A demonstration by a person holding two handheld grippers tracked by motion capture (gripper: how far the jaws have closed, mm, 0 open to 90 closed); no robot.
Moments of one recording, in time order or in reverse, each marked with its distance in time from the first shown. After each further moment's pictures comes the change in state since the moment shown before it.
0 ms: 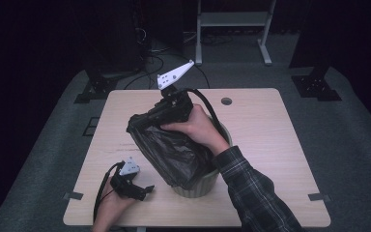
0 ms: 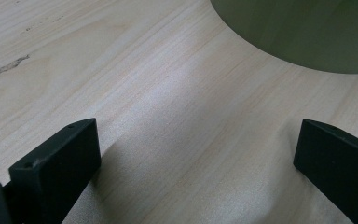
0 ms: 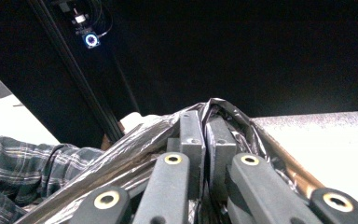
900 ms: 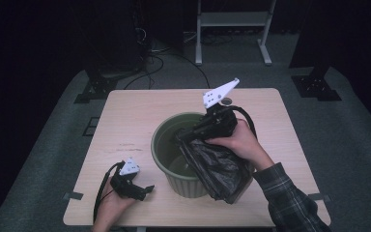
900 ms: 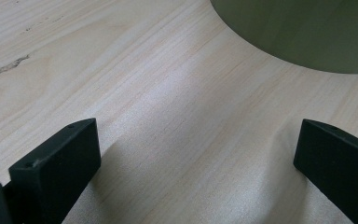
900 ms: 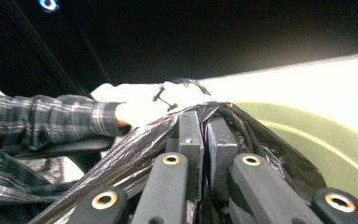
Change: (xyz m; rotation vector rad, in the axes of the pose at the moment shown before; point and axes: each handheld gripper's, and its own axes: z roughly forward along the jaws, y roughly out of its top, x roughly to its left) left arm 0.000 0.000 0.000 0.000 0.000 0.001; right arm 0.029 -0.071 -0.075 0.106 -0.171 0.048
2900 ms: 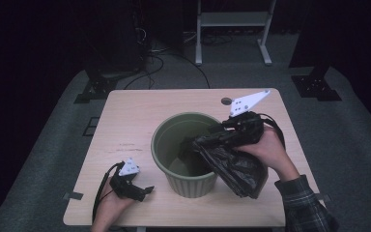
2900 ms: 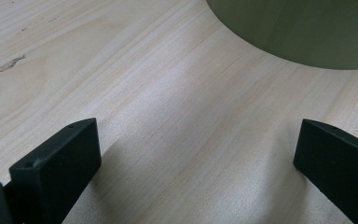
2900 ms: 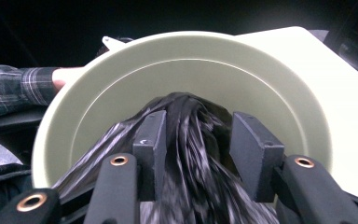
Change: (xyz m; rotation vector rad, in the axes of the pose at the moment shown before) left arm 0.000 -0.001 -0.001 0.000 -0.012 0.011; right arm 0.014 -0.042 -0.047 0.048 -0.281 0.004
